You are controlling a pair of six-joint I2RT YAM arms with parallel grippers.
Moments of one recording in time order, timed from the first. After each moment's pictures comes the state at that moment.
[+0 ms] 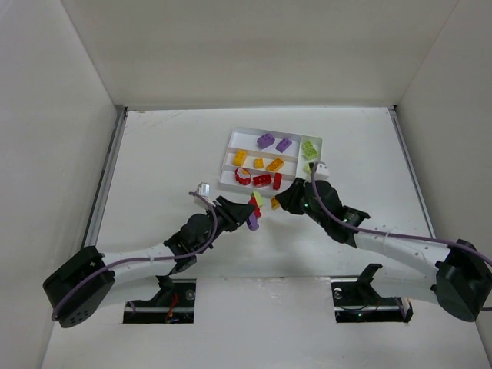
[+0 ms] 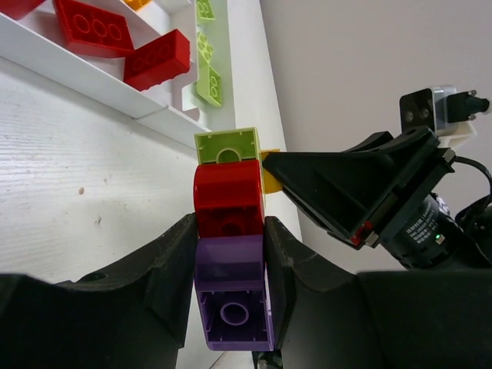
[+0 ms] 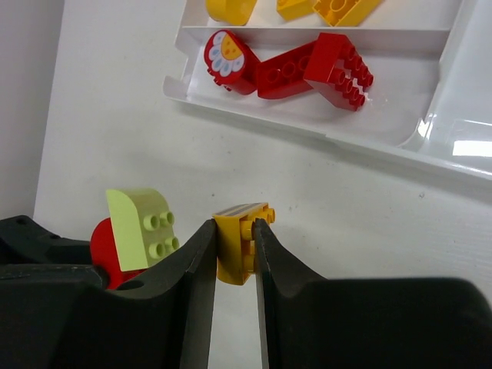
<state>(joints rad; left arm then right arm) -0.91 1.07 0.19 0.76 -0.25 -1.14 0.79 1.13 0.61 0.08 0.24 0.80</state>
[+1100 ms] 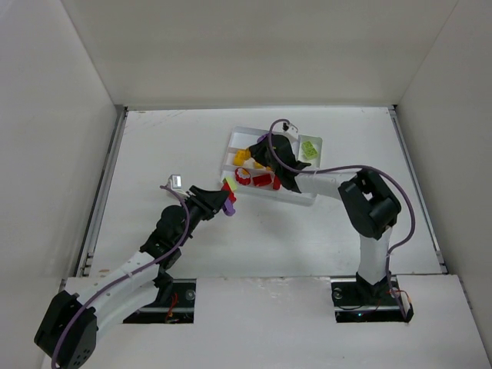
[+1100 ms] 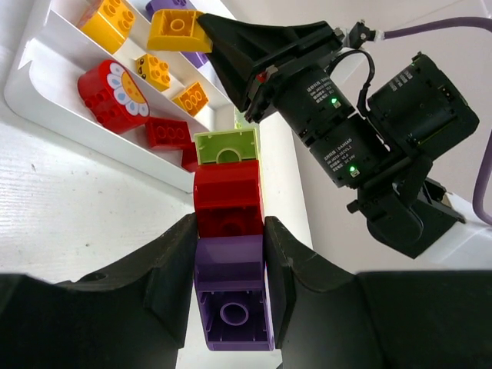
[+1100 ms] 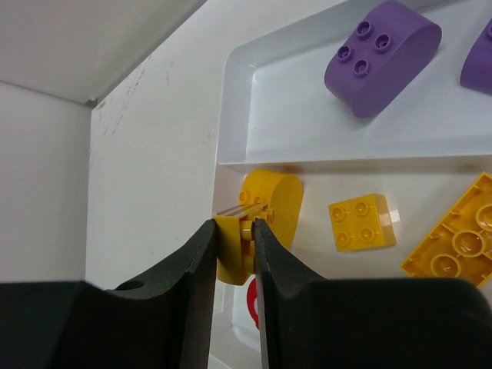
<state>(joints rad) -0.59 0.75 0.19 0.47 -0.11 -1.06 0.65 1.95 1.22 0.37 0.32 0.95</state>
